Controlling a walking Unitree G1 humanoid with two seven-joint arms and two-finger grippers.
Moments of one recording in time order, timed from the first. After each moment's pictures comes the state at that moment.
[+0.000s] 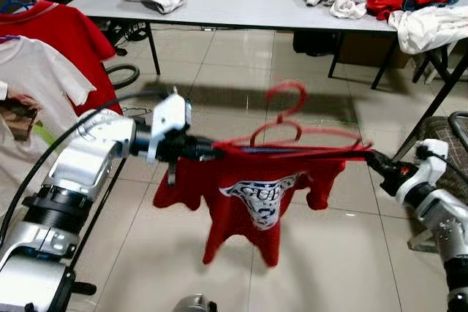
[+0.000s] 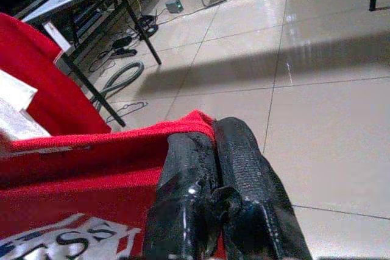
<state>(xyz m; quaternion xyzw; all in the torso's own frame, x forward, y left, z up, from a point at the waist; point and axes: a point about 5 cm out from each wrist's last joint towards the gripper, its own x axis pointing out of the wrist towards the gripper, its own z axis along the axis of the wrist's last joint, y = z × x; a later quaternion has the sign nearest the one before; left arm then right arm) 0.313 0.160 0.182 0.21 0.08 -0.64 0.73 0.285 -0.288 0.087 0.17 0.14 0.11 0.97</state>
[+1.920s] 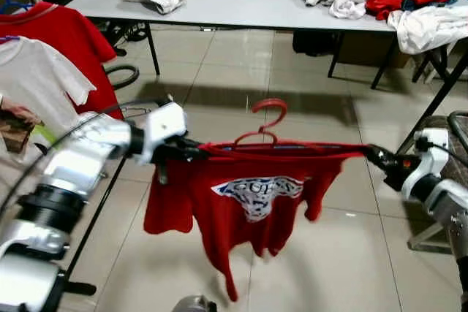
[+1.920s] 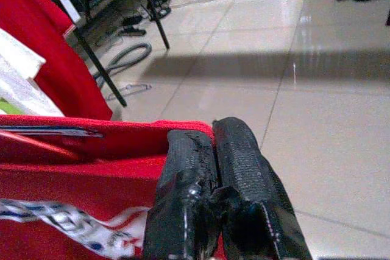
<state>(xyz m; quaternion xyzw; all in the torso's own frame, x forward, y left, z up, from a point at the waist) 0.325 0.174 0.161 0.27 0.14 -0.57 0.77 0.287 -0.282 0.111 0.11 0.15 0.15 0.97</state>
